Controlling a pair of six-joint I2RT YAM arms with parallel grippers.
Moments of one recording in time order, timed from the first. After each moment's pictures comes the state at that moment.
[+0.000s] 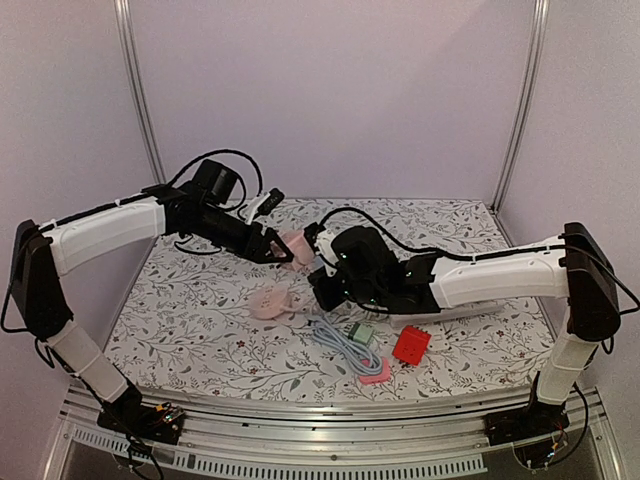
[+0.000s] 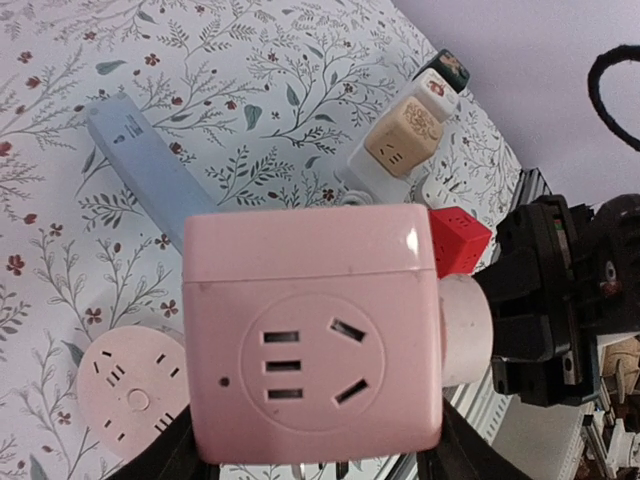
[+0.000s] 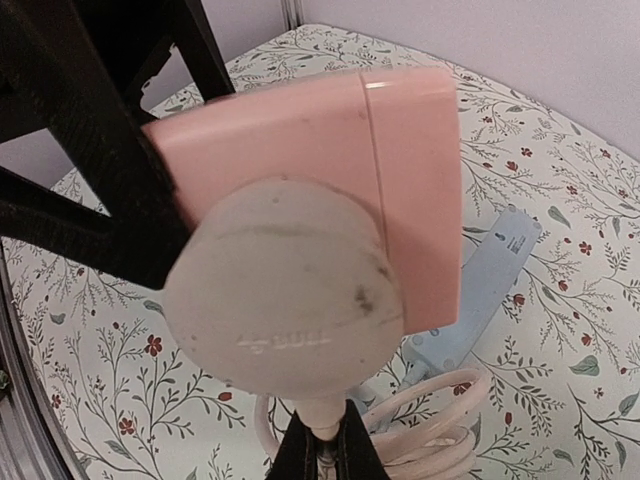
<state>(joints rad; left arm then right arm) -0.54 1.59 1.29 -0.57 0.56 -0.12 1.09 1.79 1.23 0.02 0.26 0.21</state>
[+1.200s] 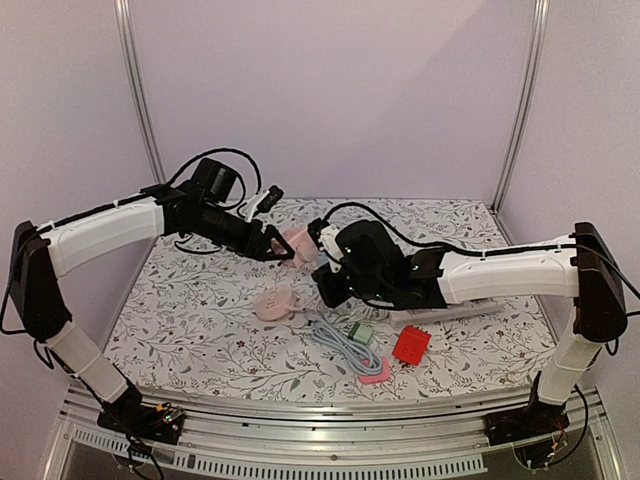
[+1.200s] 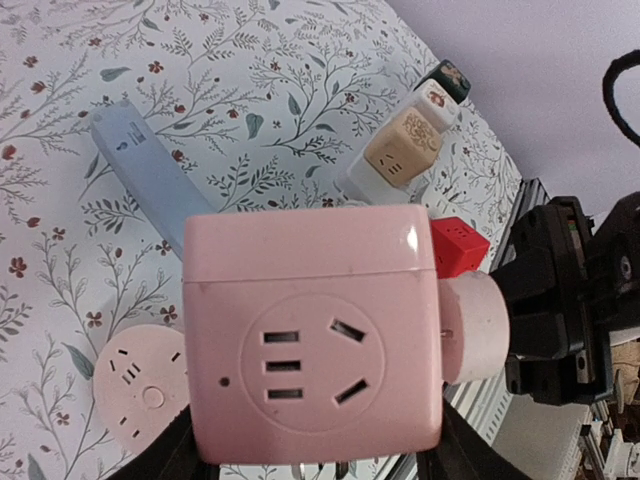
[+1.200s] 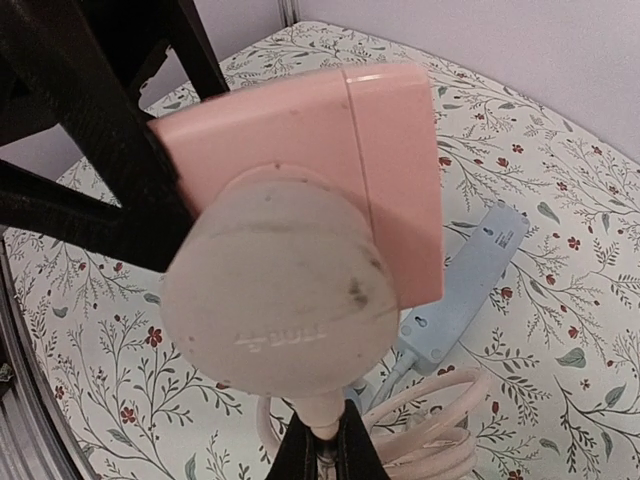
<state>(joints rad) -0.57 1.58 1.30 -0.56 0.53 -0.15 1.08 1.76 1.24 -0.05 0.25 0.21</state>
